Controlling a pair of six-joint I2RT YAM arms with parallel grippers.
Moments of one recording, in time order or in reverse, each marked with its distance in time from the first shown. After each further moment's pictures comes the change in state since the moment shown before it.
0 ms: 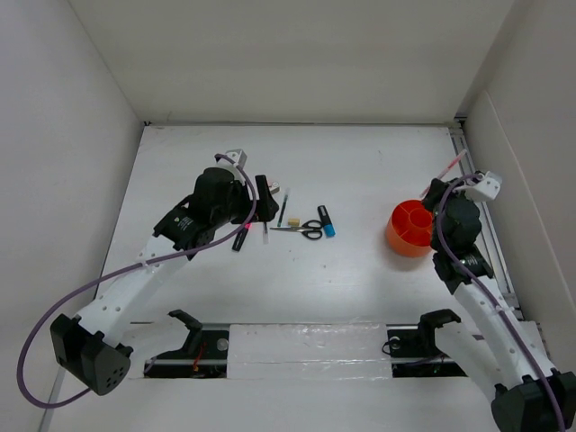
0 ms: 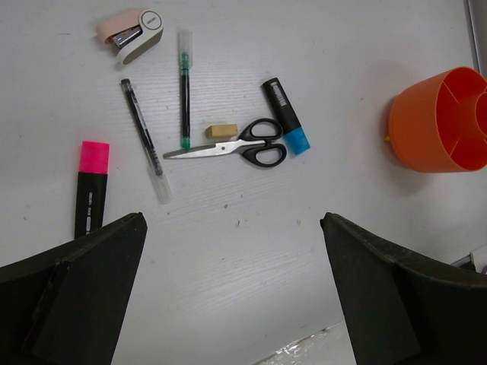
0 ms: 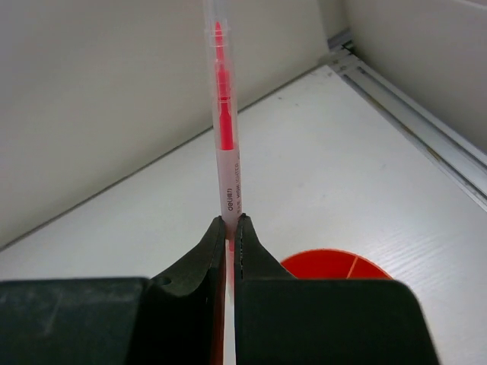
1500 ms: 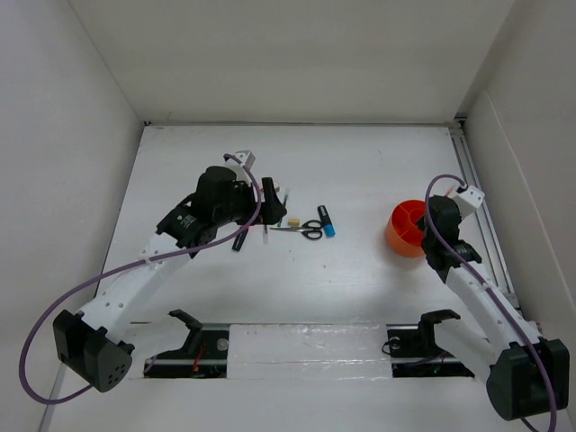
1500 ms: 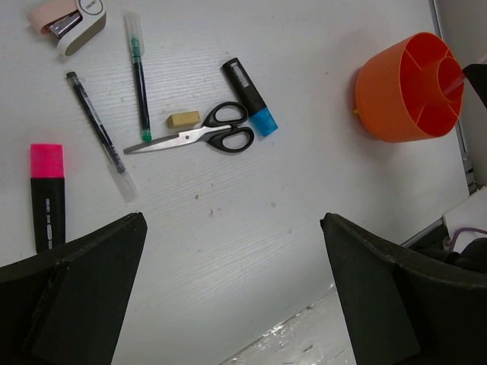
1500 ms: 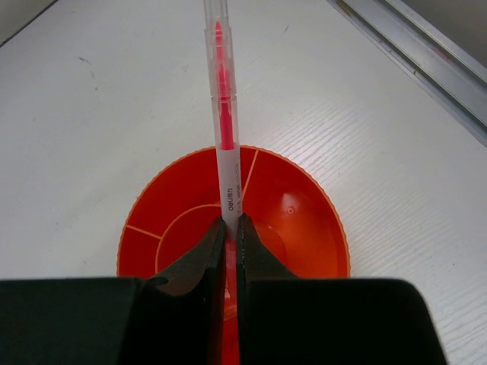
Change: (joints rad) left arm 0.000 0.021 0.000 0.024 0.135 0.013; right arm -0.057 0.162 -0.048 -0.285 0.087 0.153
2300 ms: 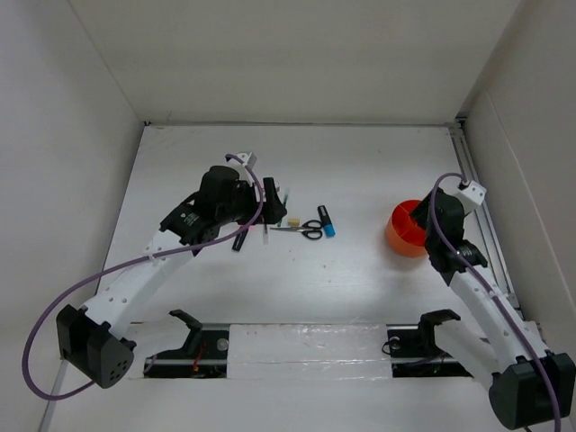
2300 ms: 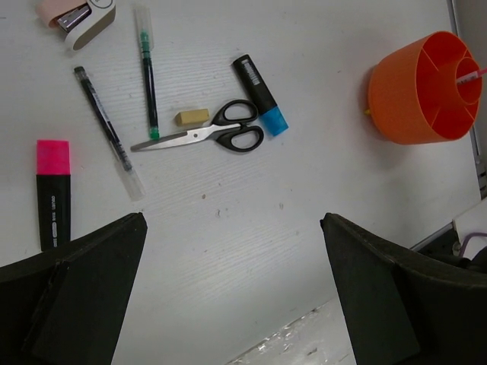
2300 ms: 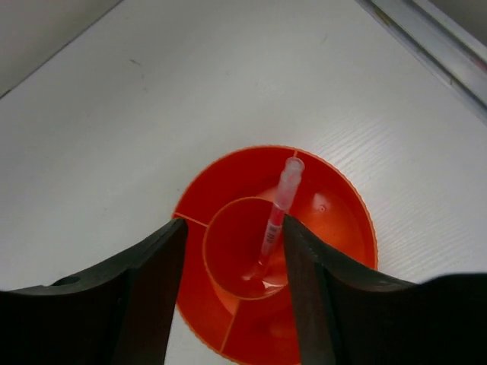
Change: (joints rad) left arm 0.000 0.024 0.000 0.000 -0.013 -0.001; right arm 0.017 -0.057 0.027 -0.045 -0.053 0.004
